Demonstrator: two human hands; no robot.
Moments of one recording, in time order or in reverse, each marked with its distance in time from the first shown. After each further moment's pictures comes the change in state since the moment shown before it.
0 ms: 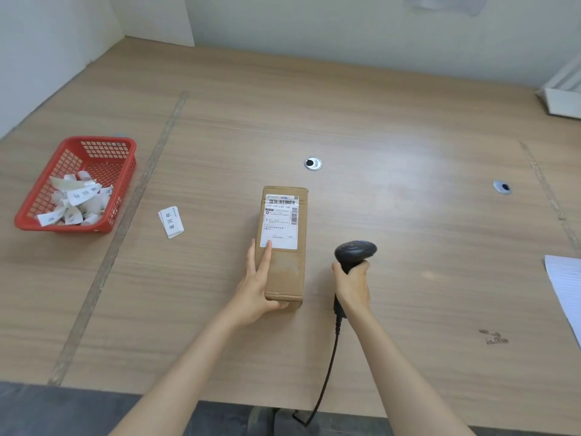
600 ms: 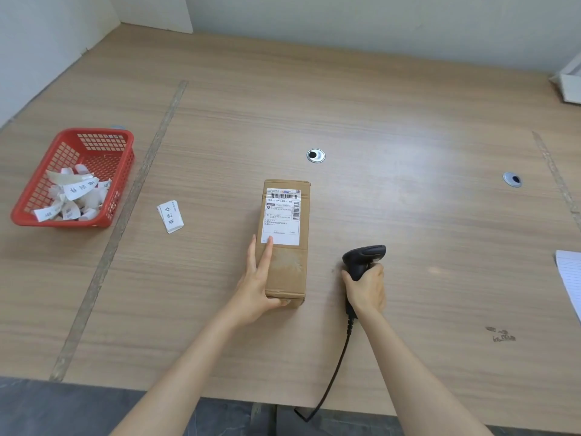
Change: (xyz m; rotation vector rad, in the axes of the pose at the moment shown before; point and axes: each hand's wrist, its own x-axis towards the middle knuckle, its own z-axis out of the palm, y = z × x) left_hand 0.000 -0.001 0.002 0.008 0.005 -0.010; right_hand 0.027 0.032 0.002 -0.226 0.138 -0.008
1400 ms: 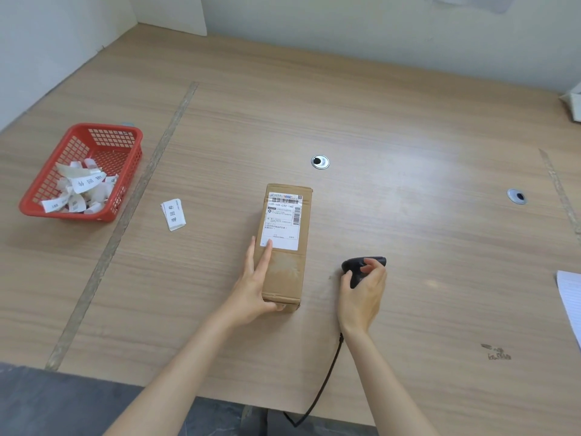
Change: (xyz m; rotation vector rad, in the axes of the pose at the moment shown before) left_hand -0.003 0.007 -0.004 -0.013 -0.005 -0.019; right_hand -0.029 -0.014 -0.007 0.310 0.288 -0.301
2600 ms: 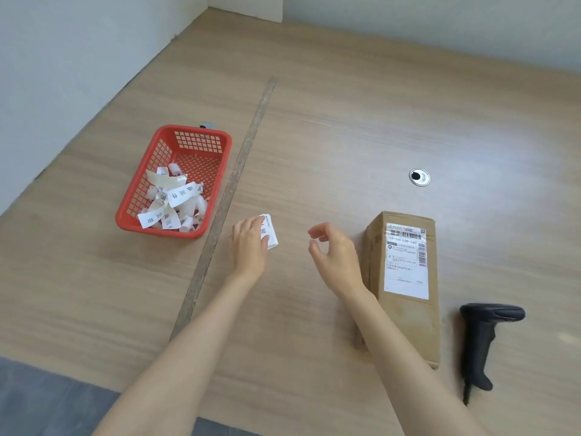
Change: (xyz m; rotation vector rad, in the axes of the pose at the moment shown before) left_hand 0.078 -0.161 -0.167 0.271 0.471 -0.265; right_hand -0.047 -0.189 0.188 -0.002 -0.656 -0.332
